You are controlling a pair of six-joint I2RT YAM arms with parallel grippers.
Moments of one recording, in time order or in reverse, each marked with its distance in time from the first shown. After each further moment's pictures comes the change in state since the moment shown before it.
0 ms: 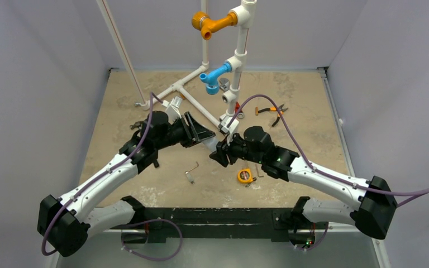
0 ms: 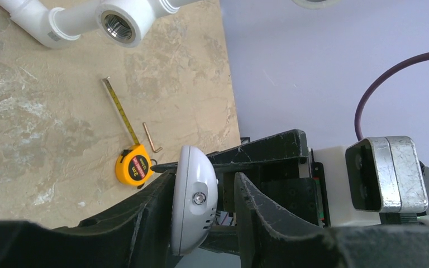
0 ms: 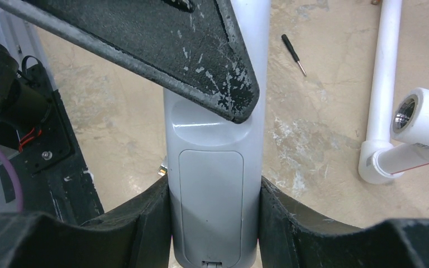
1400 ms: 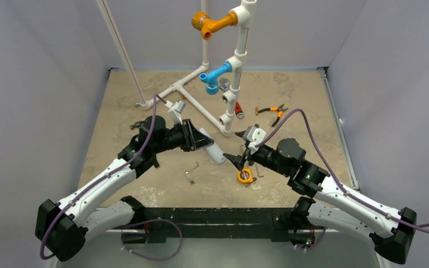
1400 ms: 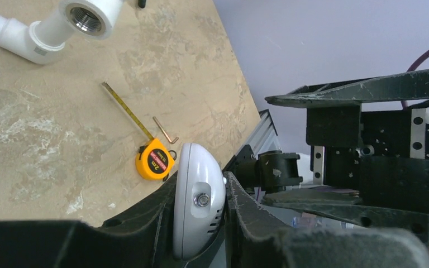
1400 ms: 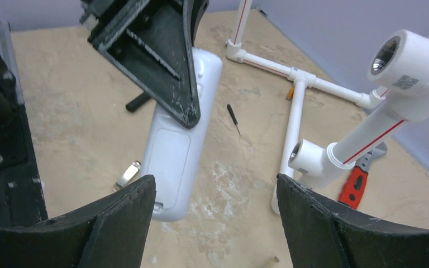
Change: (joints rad) left arm 0.000 -0.044 -0.066 0.072 0.082 0.203; right arm -0.001 -0.355 -0.106 0.043 0.064 -0.230
